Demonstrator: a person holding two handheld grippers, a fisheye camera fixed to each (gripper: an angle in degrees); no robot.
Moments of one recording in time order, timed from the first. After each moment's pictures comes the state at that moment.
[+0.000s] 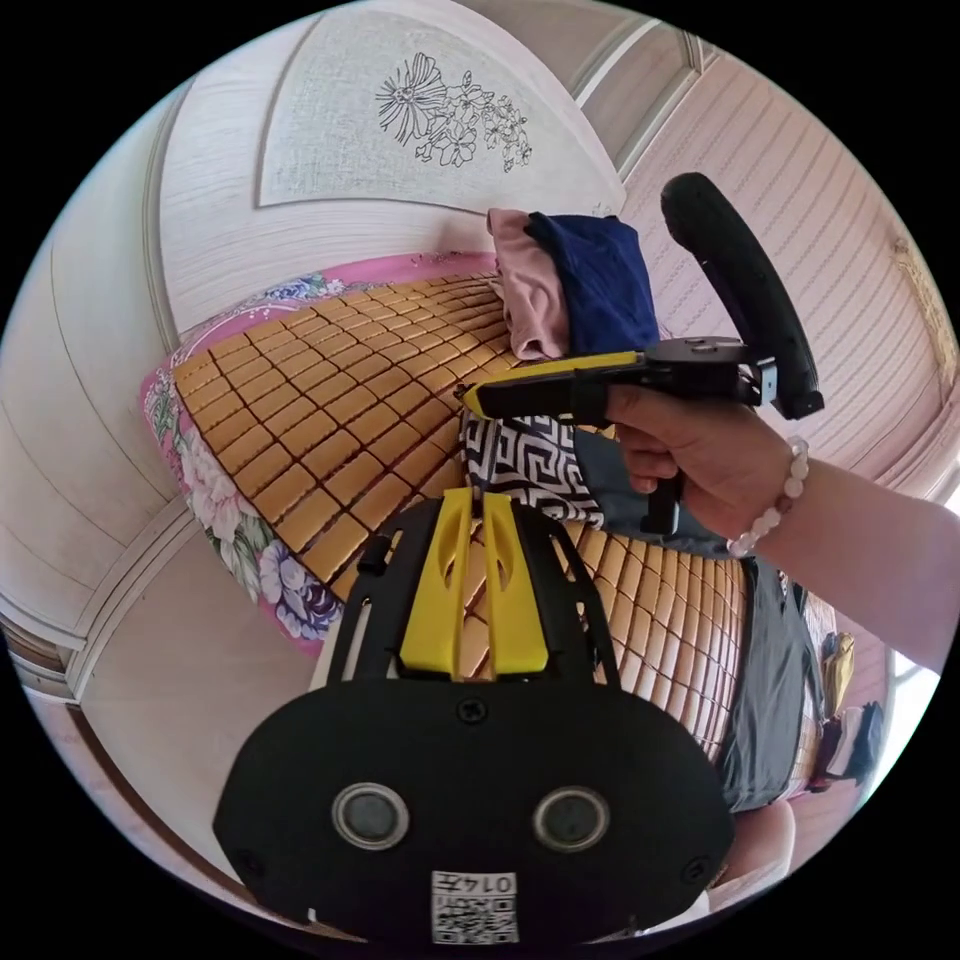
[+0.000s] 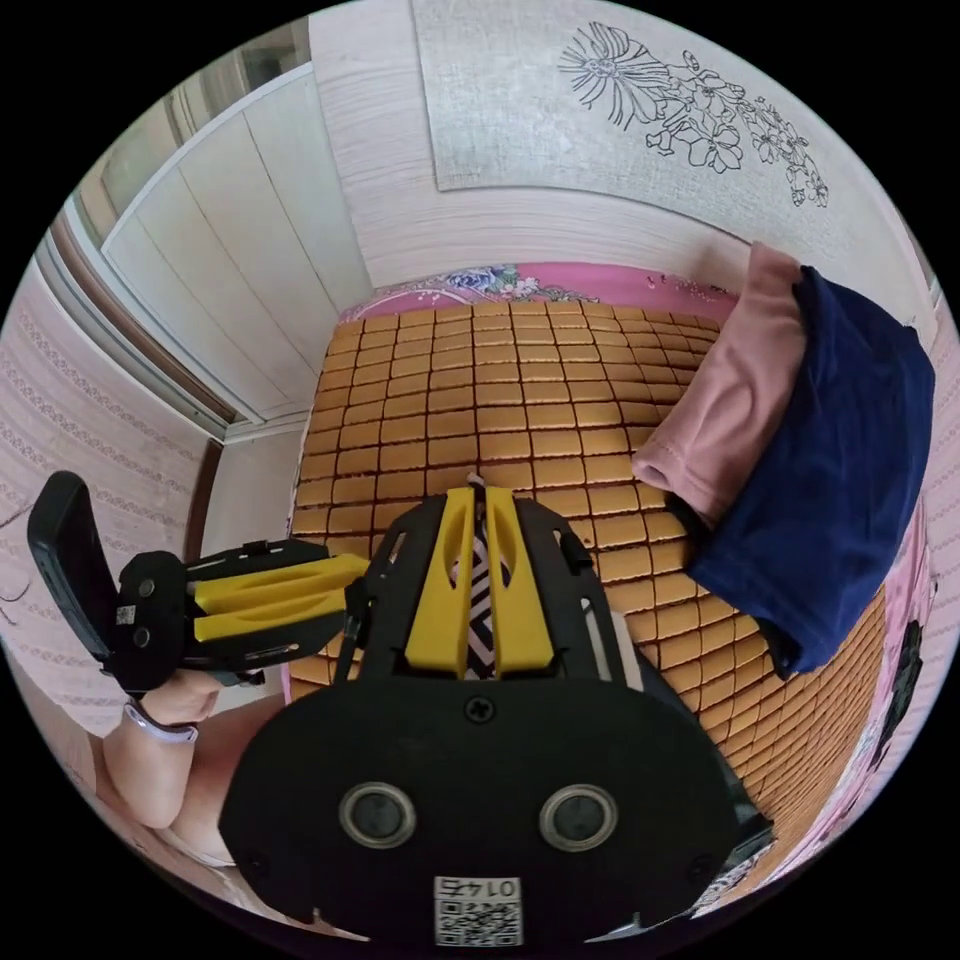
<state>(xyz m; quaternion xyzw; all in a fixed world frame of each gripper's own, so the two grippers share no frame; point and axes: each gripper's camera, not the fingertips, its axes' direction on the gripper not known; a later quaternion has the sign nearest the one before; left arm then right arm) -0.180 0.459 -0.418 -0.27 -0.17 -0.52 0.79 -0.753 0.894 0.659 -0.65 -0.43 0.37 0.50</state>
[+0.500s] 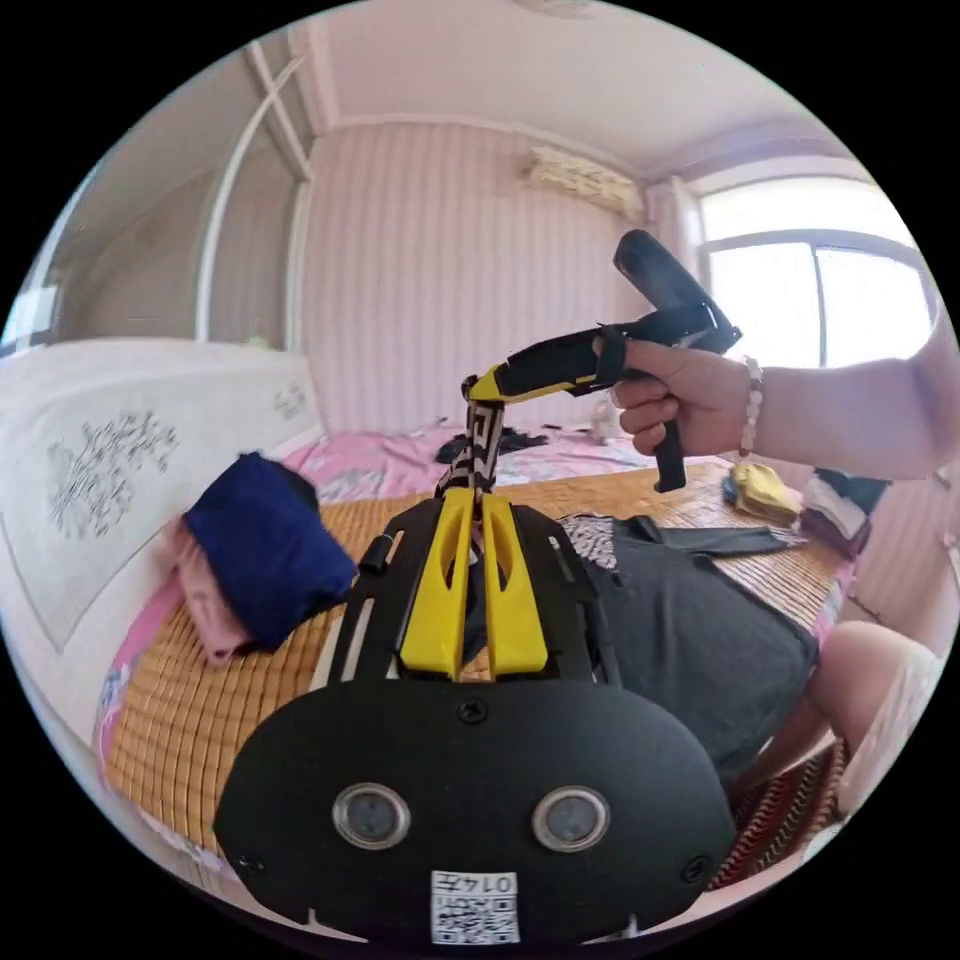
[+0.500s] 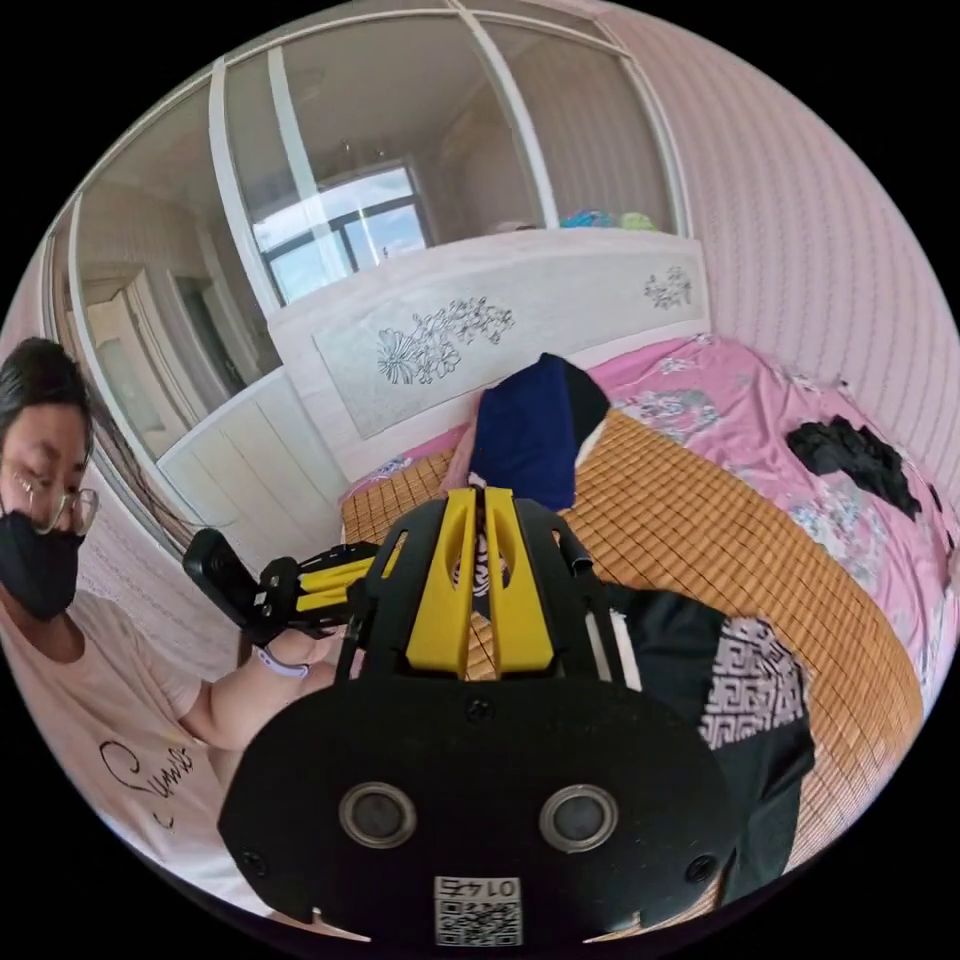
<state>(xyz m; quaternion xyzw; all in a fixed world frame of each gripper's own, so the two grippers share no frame) -0.022 0.143 -0.282 -0.05 -0.01 -0.19 0.98 -0.330 0.809 0.431 -0.60 -0.14 0.52 0.59</state>
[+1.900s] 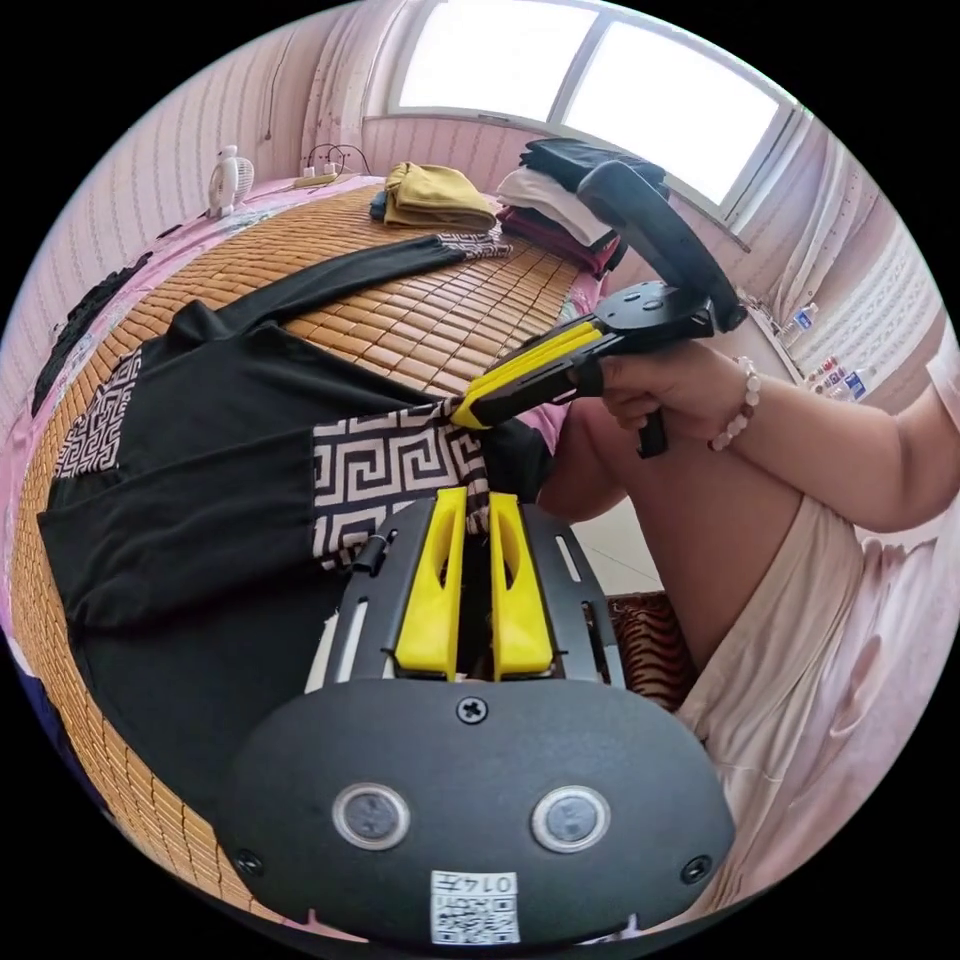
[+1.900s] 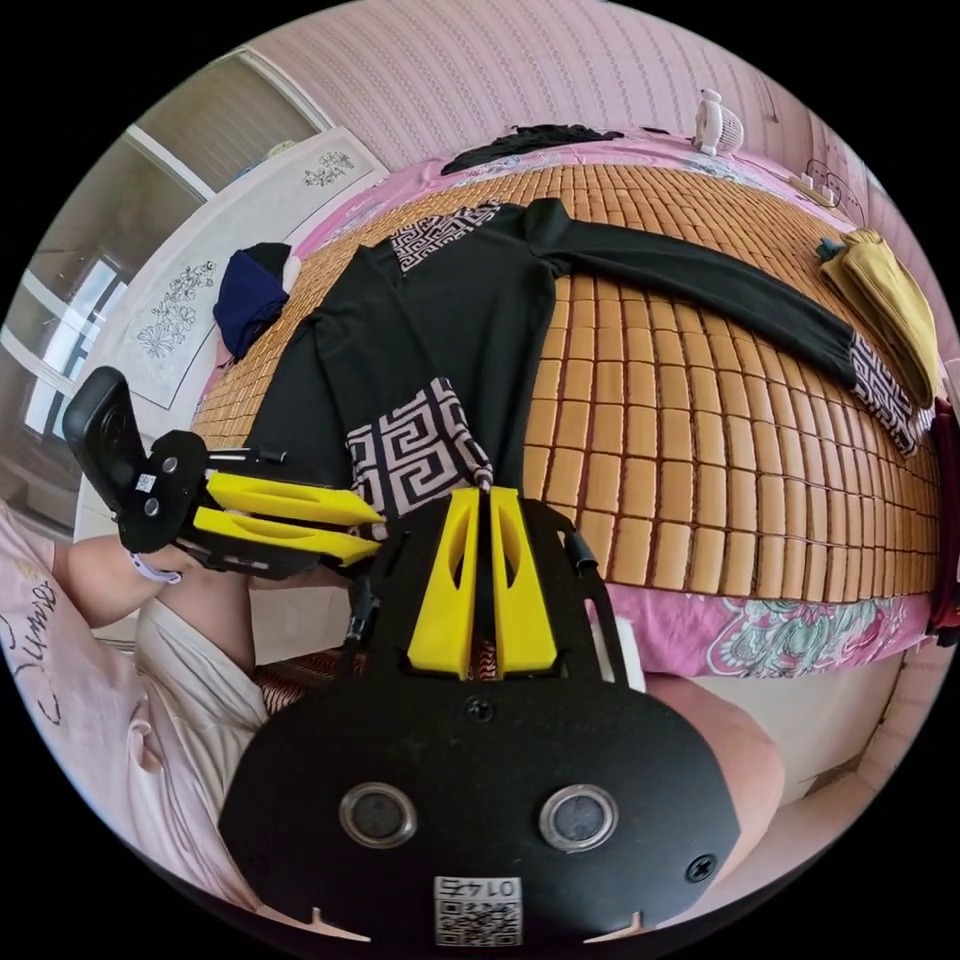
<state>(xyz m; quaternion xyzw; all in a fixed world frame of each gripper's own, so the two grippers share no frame) 0.508 -0.101 0.089 -0.33 0.43 0.04 0.84 -0.256 0.709 -0.052 -0.77 0.09 0.56 0.30</state>
